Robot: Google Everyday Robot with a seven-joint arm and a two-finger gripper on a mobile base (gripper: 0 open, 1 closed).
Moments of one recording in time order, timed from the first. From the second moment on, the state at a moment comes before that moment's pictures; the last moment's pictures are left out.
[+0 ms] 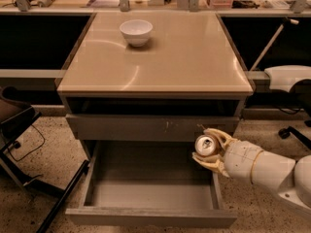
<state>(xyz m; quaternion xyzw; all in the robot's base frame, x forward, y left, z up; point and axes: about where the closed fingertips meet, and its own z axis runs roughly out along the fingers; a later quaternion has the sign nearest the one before) 0.460 -0.142 0.740 -0.49 0.68 0.08 0.54</state>
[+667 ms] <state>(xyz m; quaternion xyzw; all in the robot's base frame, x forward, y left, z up) 0.455 -0.088 0.617 -0.46 0.71 0.14 0.51</state>
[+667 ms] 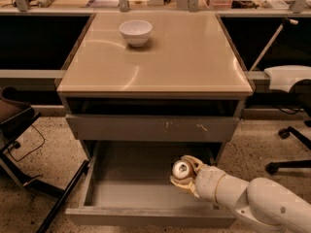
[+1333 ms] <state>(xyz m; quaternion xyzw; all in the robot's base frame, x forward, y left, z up) 0.465 -0.087 0.574 -0.43 0.74 0.13 0.50</state>
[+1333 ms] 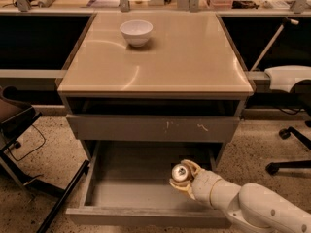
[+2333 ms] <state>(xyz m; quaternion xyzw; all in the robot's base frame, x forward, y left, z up) 0.519 -0.043 0.470 -0.43 0.74 0.16 0.49</state>
